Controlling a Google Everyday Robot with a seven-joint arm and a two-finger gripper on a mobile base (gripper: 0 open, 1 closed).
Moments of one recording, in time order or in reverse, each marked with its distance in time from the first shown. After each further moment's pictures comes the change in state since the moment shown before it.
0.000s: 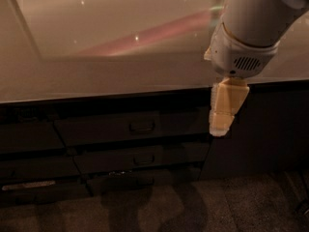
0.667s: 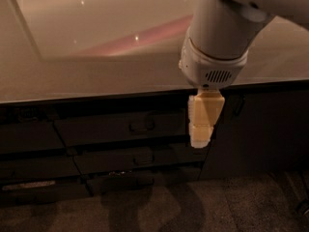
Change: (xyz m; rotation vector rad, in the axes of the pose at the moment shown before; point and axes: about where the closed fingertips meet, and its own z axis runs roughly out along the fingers) arm -0.043 0.023 0.009 -0.013 0.008 -0.129
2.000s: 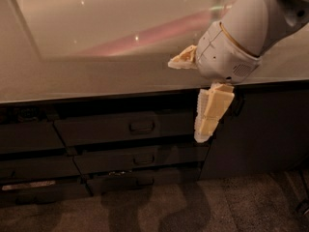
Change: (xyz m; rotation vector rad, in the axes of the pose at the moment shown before) arm -0.011 -0.008 0.002 -0.076 -0.405 -0.161
